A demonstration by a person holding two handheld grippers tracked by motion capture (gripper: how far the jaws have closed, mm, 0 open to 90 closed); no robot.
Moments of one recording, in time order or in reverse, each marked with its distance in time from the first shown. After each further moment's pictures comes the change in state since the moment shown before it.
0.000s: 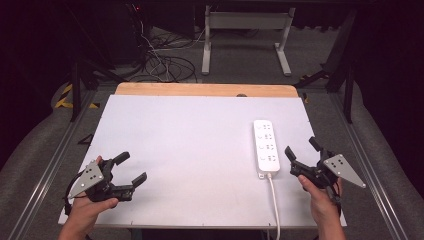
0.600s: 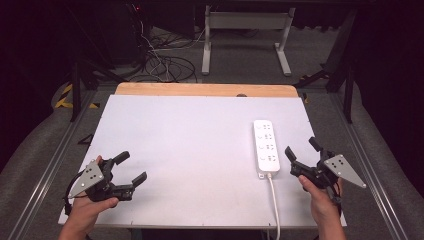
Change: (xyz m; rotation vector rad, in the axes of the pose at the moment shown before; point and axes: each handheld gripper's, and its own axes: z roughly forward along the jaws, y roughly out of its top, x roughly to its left) left arm 0.000 0.000 0.000 -0.005 0.008 -0.006; right arm 0.000 0.000 0.000 -0.003 0.008 0.004
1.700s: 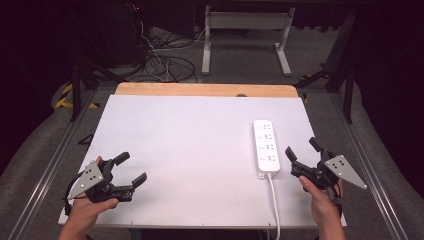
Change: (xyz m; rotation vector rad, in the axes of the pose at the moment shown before) left arm -0.001 0.000 -0.002 -0.005 -0.003 0.003; right arm 0.001 0.001 -0.002 -0.003 -0.004 -0.001
